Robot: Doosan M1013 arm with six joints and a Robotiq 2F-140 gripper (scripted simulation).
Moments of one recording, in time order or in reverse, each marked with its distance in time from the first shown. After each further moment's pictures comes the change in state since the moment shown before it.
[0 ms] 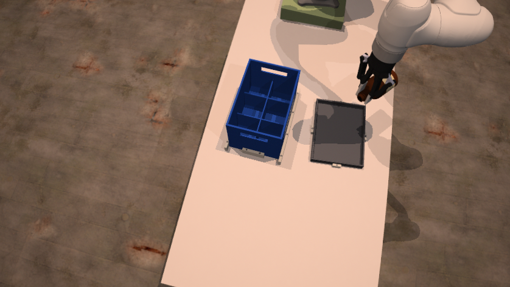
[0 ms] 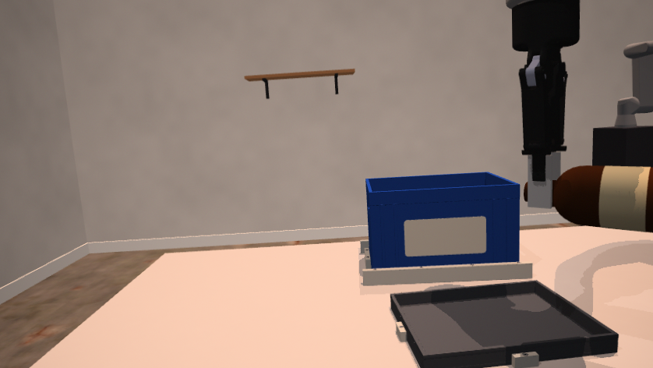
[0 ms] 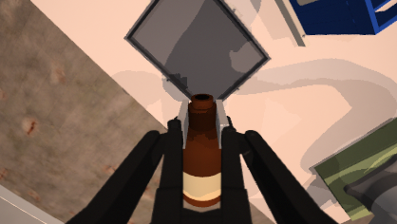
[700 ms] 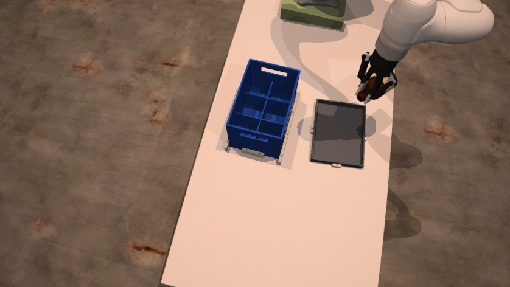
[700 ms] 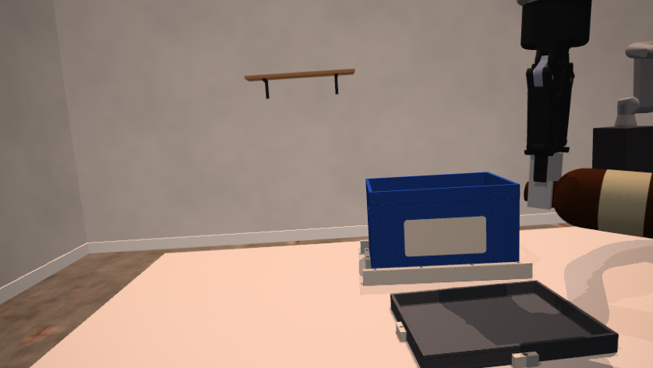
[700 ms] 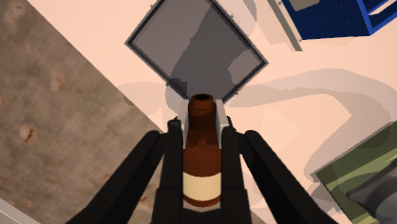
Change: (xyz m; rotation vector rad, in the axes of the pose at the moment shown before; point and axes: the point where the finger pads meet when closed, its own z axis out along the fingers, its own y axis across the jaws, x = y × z) arm -0.001 0.001 0.001 -0.006 0.055 0.002
